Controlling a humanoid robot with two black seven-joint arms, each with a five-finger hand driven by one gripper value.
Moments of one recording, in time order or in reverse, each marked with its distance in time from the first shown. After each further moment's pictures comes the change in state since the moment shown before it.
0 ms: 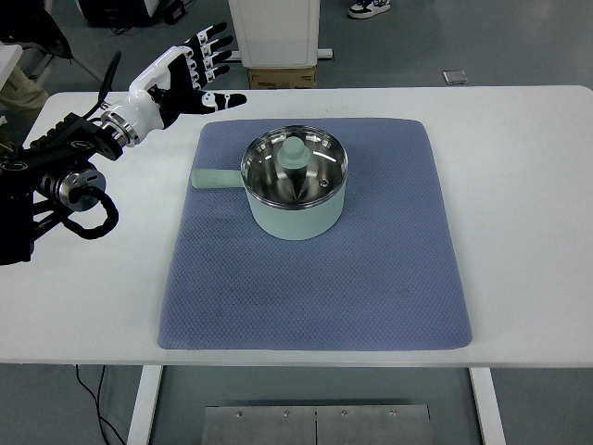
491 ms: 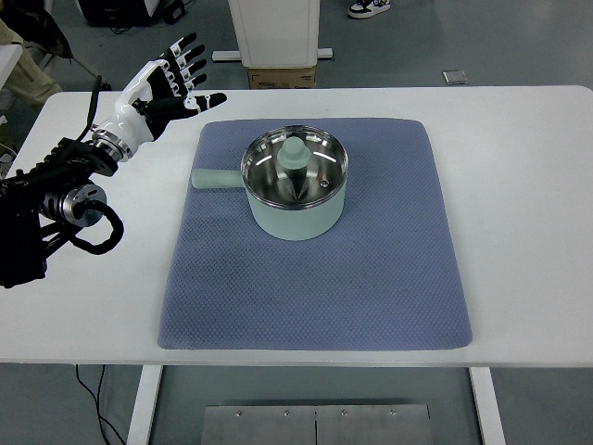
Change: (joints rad) left arm 0.108 -0.036 -0.124 0.074 -0.046 0.000 0.000; right arm 0.000 0.000 0.000 0.000 0.000 0.000 -0.001
